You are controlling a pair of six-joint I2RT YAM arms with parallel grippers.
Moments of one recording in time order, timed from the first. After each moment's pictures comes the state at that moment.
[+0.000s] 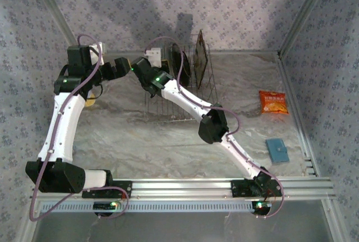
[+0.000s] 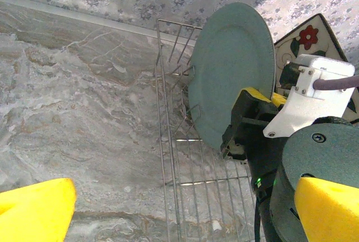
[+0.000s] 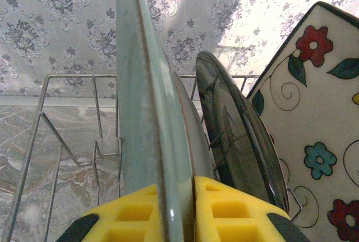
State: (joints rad) left arm -0.06 1.30 1.44 -0.74 0.30 -0.33; right arm 0.88 2.61 2.66 -0.71 1.03 0.39
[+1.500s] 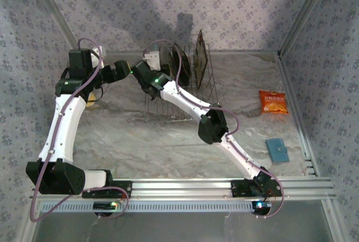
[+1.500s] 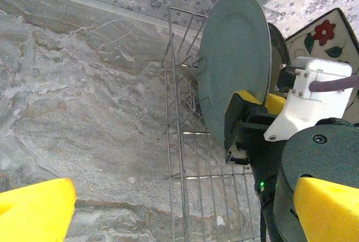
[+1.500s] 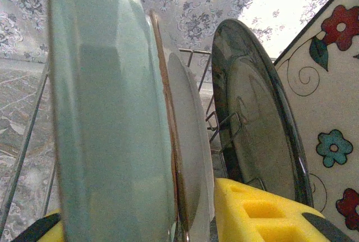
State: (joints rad) left arm -0.05 1.29 1.39 -0.72 0.29 -0.35; right arm 0.89 2.61 2.64 -0.76 0.99 0.37
